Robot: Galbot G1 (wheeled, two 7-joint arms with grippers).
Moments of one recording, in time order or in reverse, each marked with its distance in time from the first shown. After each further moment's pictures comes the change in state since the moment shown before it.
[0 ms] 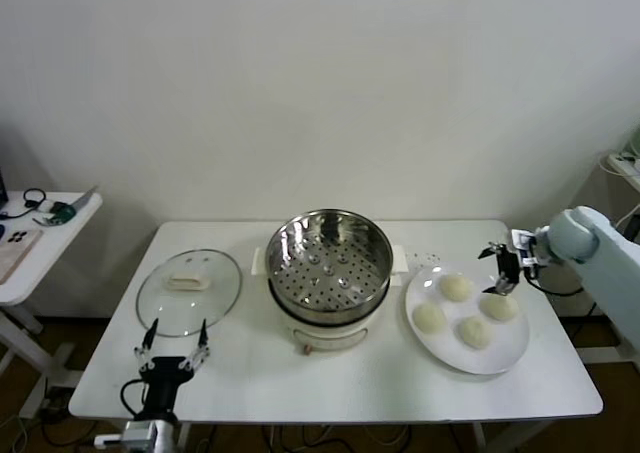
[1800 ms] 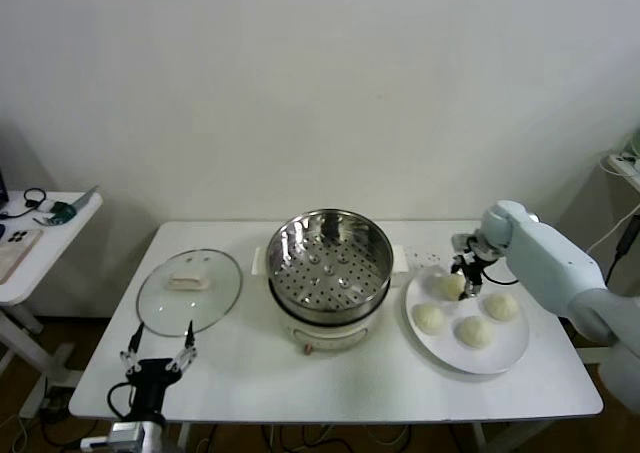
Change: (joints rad) left arm 0.004 0.007 -0.031 0.010 -0.039 0.007 -0.008; right arm 0.080 0.272 -0.112 -0.360 -0.108 0.114 -0.031
